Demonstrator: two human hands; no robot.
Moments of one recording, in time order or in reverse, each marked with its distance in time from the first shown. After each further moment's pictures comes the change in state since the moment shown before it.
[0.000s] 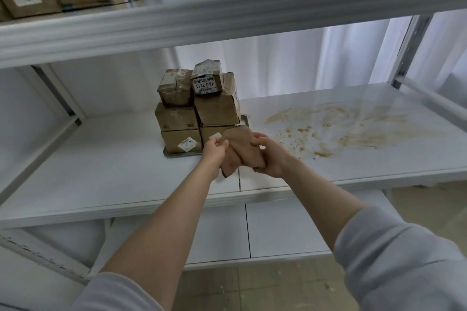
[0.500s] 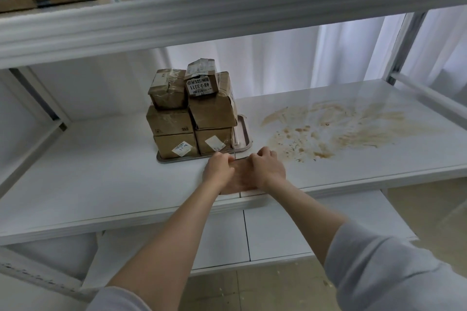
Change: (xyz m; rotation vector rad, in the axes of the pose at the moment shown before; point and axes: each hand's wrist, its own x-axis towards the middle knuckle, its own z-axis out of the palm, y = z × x) left_hand 0.020 -0.031 0.004 1.004 -0.092 0.315; right_hand 0.024 0.037 0.007 -1.601 0.429 -0.260
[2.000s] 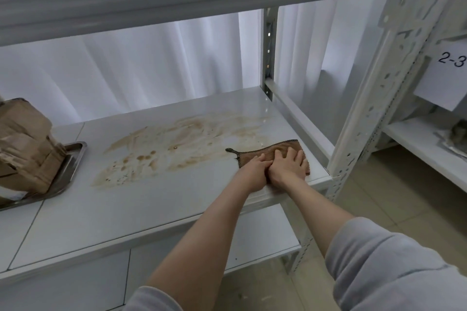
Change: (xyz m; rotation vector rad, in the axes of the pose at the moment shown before) left_hand 0.053 0.465 0.258 0.129 -0.421 0.451; right_hand 0.039 0.491 -0.100 0.065 -0.109 0.497
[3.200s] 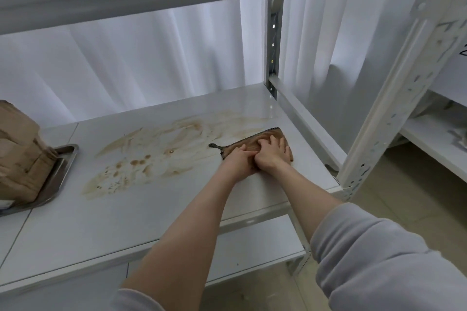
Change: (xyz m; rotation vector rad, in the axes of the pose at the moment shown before) left_hand 0.040 -0.042 -0.026 -0.026 0.051 -0.095; right_hand 0.052 -0.039 -0.008 0.144 -0.059 -0.145
